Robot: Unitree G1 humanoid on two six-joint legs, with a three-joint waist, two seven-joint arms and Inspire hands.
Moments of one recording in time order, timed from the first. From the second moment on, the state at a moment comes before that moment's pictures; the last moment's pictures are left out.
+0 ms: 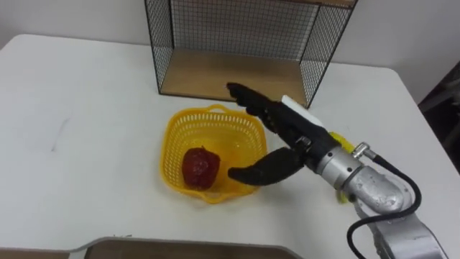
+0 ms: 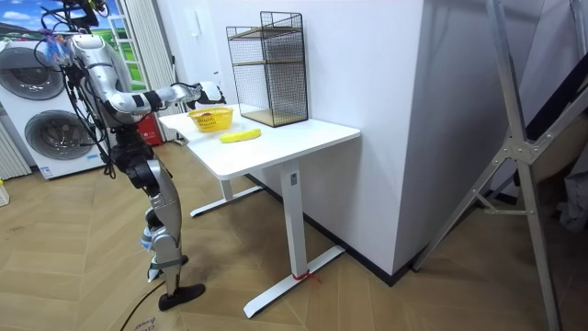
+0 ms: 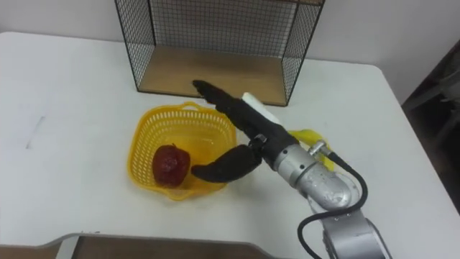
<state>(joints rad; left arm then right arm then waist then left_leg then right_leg) 0.21 0.25 -0.08 1.08 0.34 0.05 0.10 0.01 -0.34 0.11 -0.17 0.04 0.04 0.34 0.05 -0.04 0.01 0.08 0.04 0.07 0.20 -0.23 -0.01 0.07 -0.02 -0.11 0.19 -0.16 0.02</state>
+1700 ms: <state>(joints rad) 0.31 0.24 0.04 0.92 0.36 0.10 0.12 0.04 -0.35 -0.09 0.23 -0.08 0.00 -0.14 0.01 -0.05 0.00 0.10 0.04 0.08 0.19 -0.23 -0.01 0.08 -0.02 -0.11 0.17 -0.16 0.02</state>
